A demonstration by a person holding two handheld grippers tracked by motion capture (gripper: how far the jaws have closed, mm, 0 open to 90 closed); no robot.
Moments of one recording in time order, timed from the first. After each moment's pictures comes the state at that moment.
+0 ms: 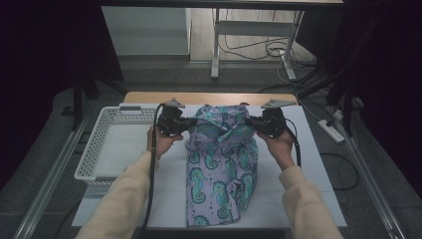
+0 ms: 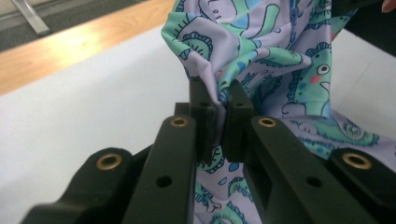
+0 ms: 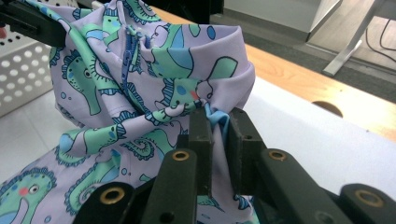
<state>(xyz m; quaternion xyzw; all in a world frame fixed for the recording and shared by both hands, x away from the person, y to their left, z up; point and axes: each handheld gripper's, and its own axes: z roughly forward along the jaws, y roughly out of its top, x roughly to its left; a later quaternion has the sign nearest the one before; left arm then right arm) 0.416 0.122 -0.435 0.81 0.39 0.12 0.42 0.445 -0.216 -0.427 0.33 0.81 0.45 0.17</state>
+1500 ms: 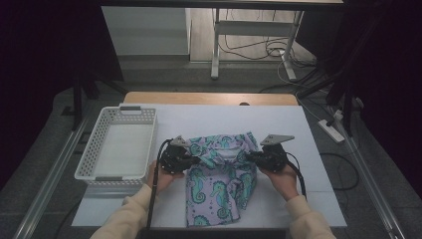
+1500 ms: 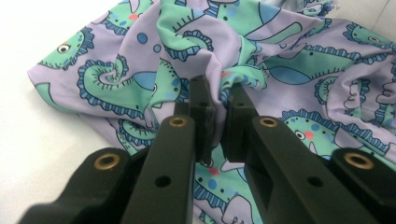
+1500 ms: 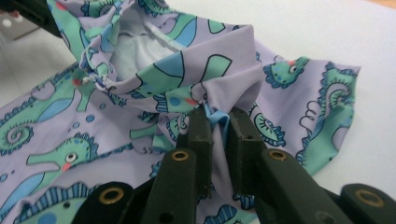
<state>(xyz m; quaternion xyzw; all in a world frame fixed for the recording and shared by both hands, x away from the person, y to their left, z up) 0.344 0.106 -0.499 0.84 0.37 0.06 0.40 0.374 -0.229 -0.489 0.31 0.85 0.42 0.12</state>
